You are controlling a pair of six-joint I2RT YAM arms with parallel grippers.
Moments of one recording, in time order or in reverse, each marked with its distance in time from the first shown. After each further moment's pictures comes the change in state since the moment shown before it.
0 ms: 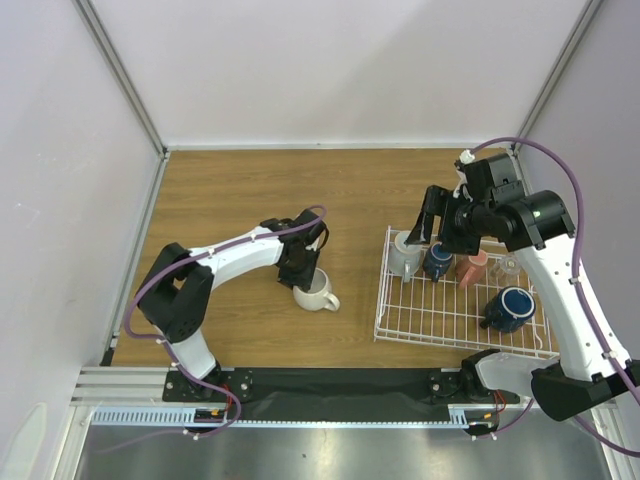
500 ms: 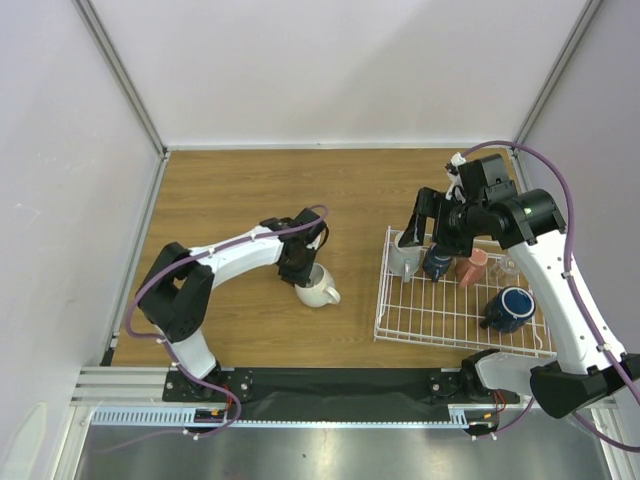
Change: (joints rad) left arm 0.001 0.008 -0.003 0.033 -0.014 0.063; right arm -0.005 0.013 -0.051 0.030 -0.085 -0.009
